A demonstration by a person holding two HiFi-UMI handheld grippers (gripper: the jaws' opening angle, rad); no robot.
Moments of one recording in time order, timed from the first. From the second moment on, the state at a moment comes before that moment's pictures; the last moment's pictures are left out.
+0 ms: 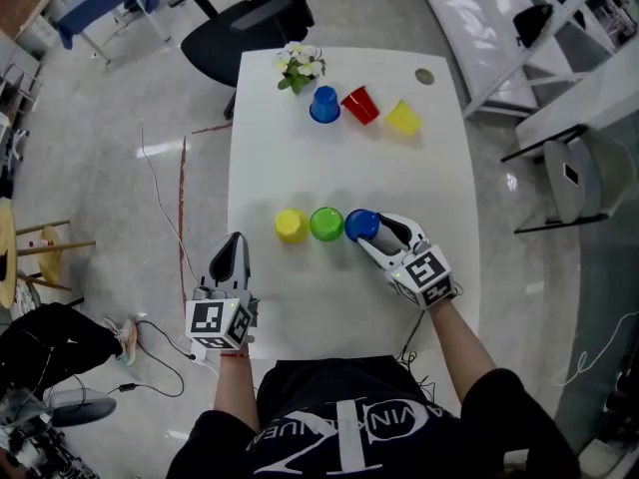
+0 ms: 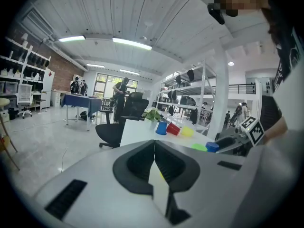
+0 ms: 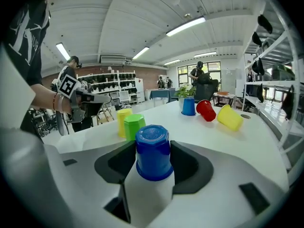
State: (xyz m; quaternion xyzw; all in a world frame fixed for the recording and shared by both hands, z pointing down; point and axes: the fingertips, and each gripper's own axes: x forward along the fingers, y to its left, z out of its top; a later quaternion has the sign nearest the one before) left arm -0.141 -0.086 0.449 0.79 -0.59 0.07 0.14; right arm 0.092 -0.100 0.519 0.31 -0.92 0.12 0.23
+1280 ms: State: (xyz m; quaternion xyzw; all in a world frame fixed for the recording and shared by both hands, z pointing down) left arm -0.139 -0.097 0.450 0.79 -0.59 0.06 0.15; right arm 0.096 -0.121 0.505 0.21 -0.95 0.11 0.22
